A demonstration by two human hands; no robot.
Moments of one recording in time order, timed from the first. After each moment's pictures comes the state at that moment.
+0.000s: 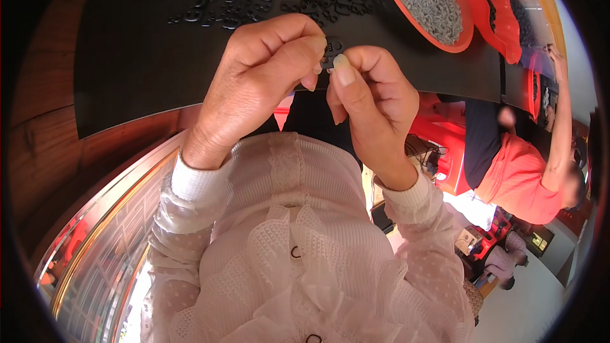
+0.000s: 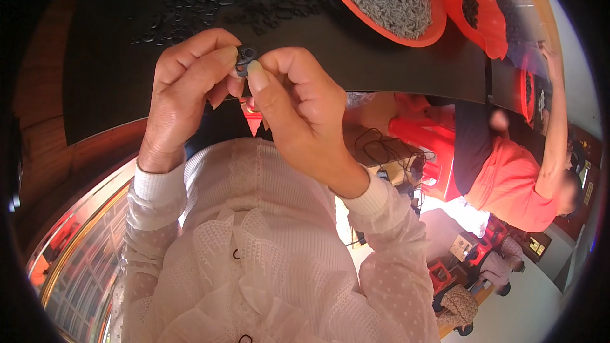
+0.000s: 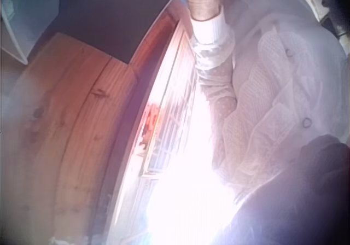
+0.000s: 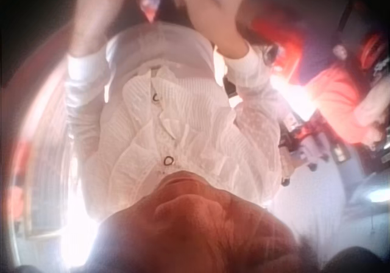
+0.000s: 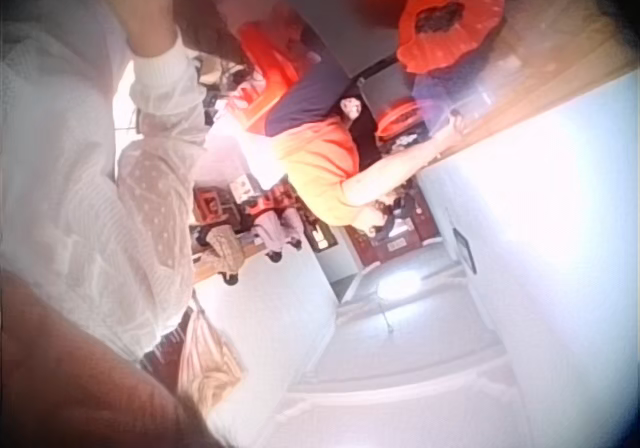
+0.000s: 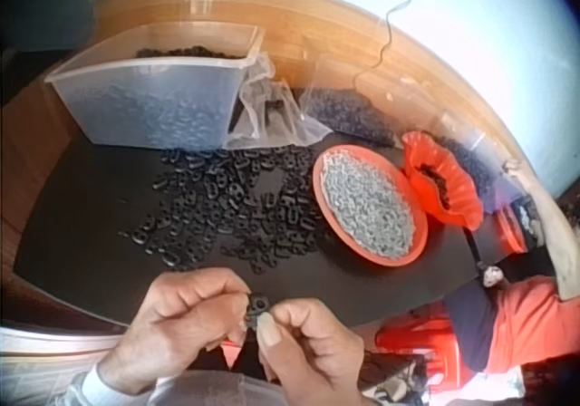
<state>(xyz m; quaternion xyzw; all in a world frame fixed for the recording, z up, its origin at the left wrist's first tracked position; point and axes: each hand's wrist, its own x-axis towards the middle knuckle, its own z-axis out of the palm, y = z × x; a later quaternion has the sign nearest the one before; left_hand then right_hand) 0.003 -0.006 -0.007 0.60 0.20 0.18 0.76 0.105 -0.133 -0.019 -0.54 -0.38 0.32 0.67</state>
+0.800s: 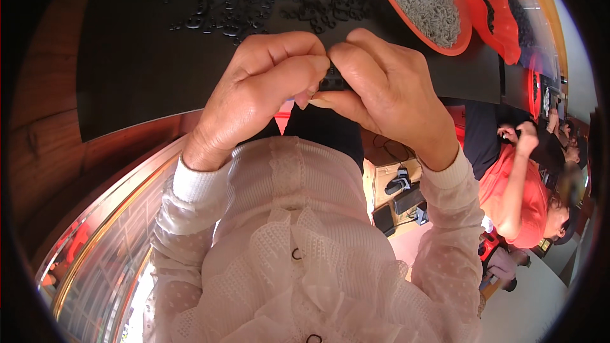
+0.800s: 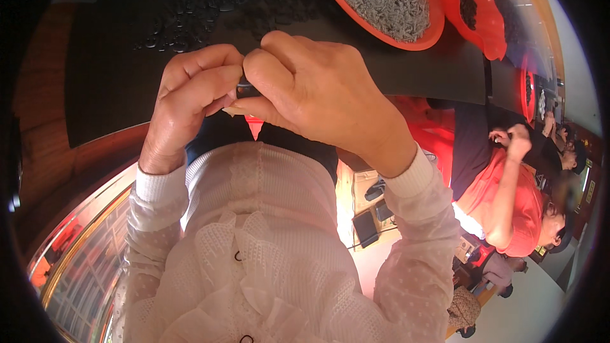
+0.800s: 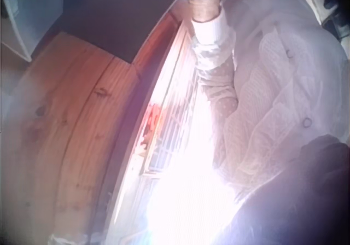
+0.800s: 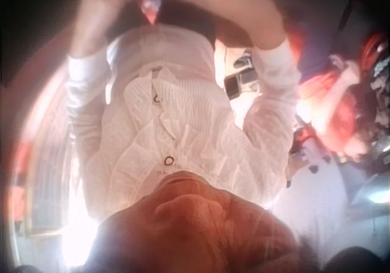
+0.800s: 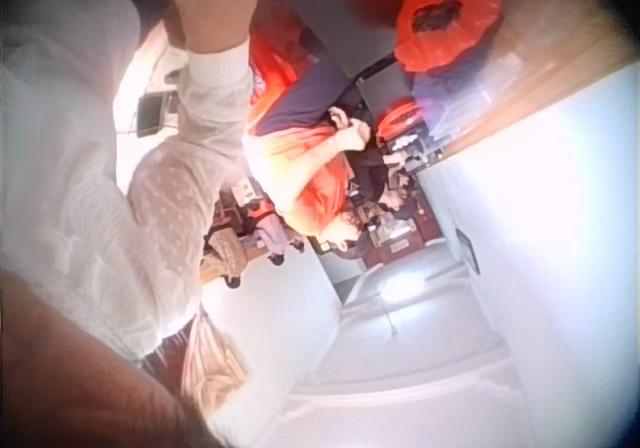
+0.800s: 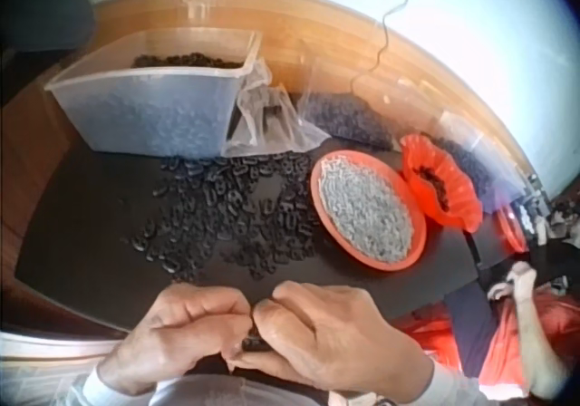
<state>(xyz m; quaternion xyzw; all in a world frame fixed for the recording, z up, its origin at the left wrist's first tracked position) -0.004 -0.001 0.001 0.60 0.19 0.11 0.77 0.152 -0.115 0.007 -0.59 -0.77 -0.06 0.25</state>
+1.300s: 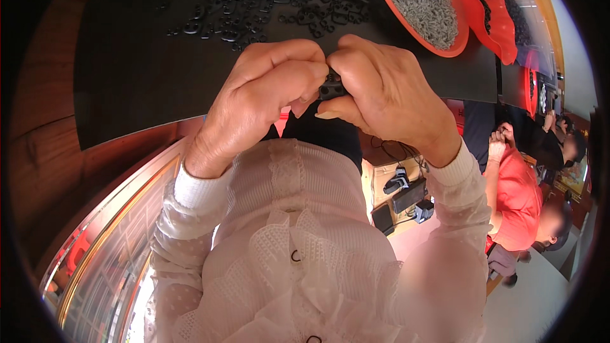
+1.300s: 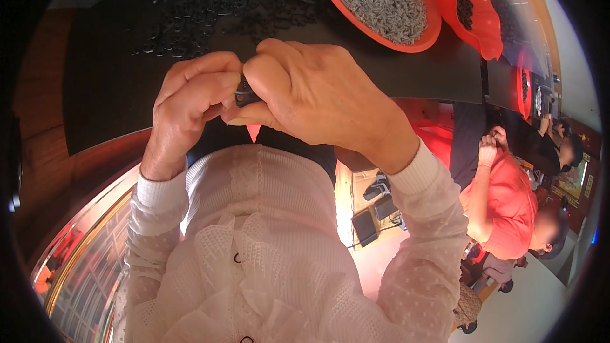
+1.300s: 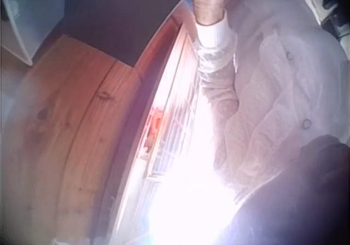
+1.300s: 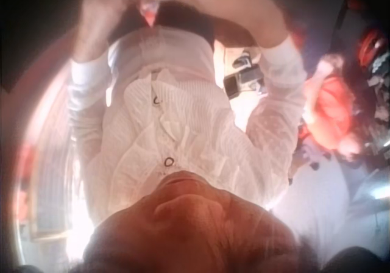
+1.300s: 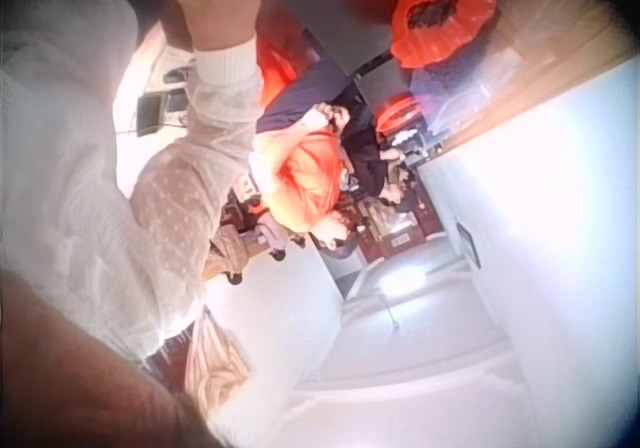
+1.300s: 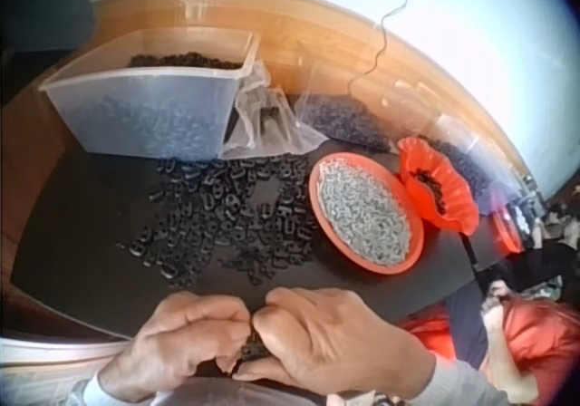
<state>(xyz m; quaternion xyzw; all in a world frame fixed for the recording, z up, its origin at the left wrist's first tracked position) -0.003 -0.001 -0.013 0.63 0.12 0.18 0.75 0.154 -0.109 0.009 -0.57 -0.79 -0.03 0.24</state>
